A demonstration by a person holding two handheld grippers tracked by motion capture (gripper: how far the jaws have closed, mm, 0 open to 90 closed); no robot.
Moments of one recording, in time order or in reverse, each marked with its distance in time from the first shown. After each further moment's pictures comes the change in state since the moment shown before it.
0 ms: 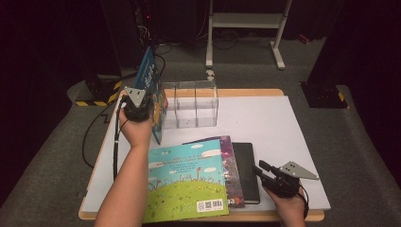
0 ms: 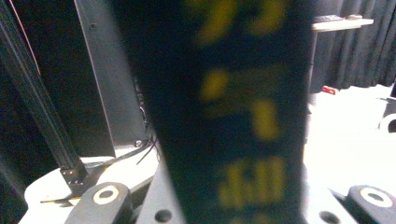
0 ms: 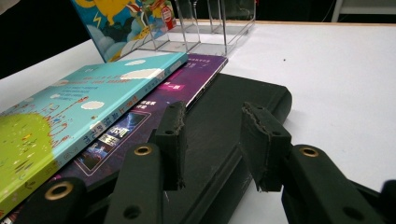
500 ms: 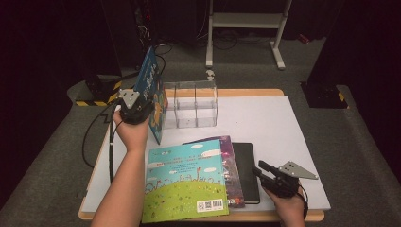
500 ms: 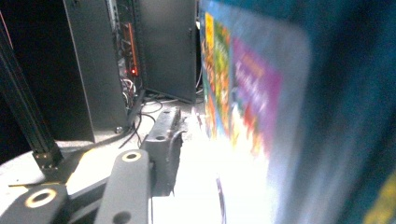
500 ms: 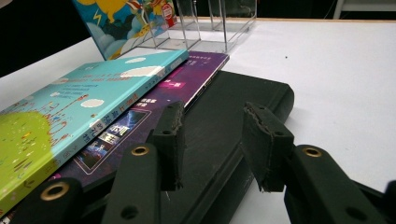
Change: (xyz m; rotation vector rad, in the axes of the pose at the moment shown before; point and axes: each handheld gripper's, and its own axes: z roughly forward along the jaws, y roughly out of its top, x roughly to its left) left arm 0.013 -0.008 -0.009 0.046 -0.069 -0.099; right arm 0.000 -0.001 0.002 0.008 0.002 0.003
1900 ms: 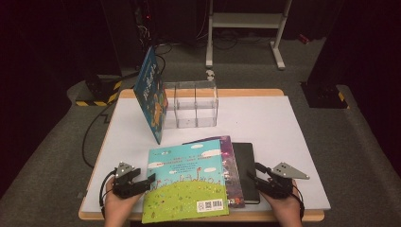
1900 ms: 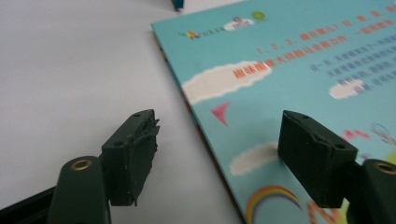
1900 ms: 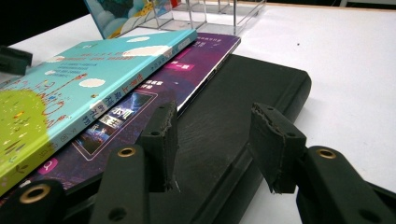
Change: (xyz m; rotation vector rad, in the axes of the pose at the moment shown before) left arm 0.017 -0.169 -0.125 0.472 -0.323 -0.085; right arm 0.010 -0.004 0.010 0.062 -0.004 -0.046
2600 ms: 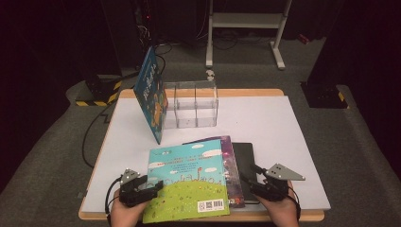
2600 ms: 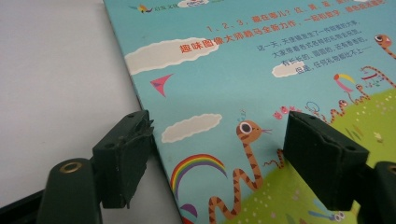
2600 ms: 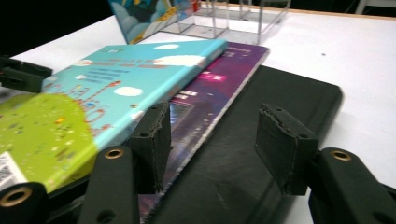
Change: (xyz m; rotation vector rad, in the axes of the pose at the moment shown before) left arm -0.029 -0.007 0.000 0.013 -0.053 -0.028; right arm 0.022 0.011 -0.002 0.001 0.054 -0.023
